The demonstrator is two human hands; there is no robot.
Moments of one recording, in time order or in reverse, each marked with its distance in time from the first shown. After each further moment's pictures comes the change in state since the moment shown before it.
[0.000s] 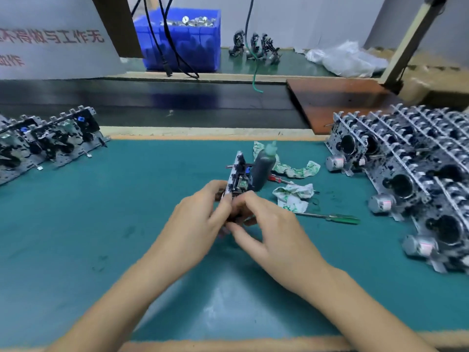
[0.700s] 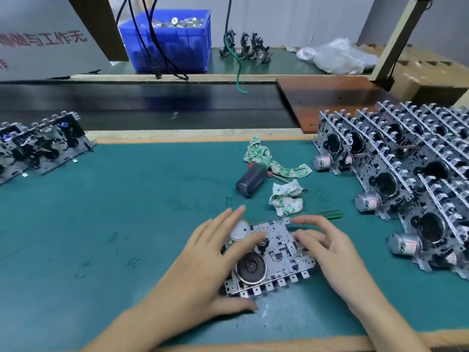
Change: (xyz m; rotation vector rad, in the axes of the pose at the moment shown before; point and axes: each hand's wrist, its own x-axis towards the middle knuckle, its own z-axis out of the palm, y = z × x) left_hand -0.027 -0.024 0.035 0.549 -0.269 0.546; right_hand -0.063 0.069 -0.034 0.511 0.271 0.637
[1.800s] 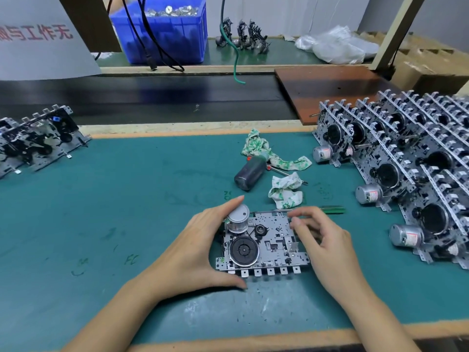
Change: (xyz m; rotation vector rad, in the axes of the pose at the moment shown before) left_hand 0.009 -0.031 0.015 -0.458 0.054 -0.140; right_hand 0.002 0.013 0.007 -0.242 0.125 -0.255
